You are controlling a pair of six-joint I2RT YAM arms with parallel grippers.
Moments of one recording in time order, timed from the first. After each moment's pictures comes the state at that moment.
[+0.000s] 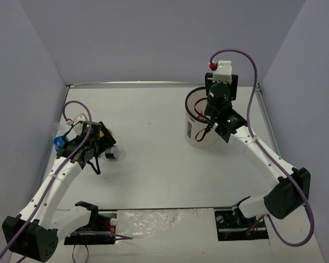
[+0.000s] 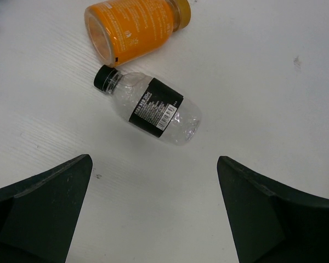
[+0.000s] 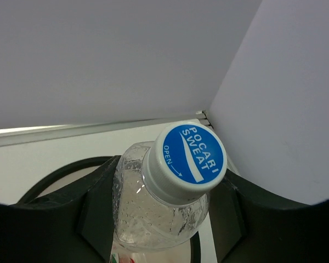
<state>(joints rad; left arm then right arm) -0.29 1.01 0.94 -0.81 -0.34 -0.79 0.51 1.38 1.26 0.12 0.85 -0.17</state>
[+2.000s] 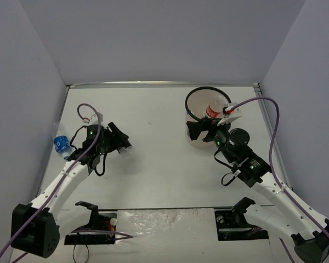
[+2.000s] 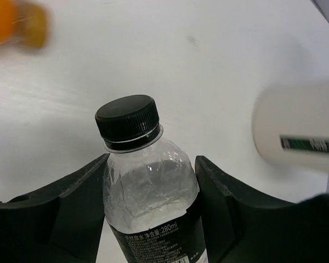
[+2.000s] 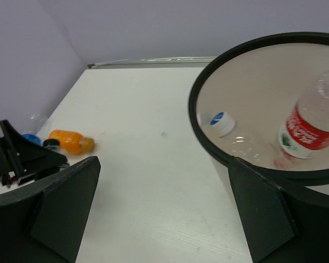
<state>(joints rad) -0.26 1.07 0.69 -0.23 0.01 -0.78 0.63 0.83 0.76 0.02 0.22 0.35</state>
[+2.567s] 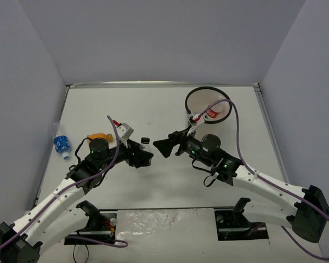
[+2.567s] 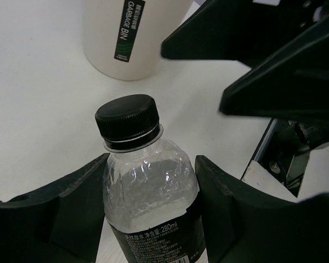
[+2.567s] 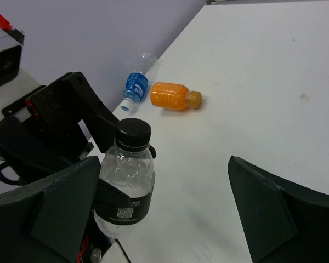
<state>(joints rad) -0.57 0.80 0.61 -0.02 0.40 -0.30 0.84 1.05 0.67 0.34 -0.04 0.55</state>
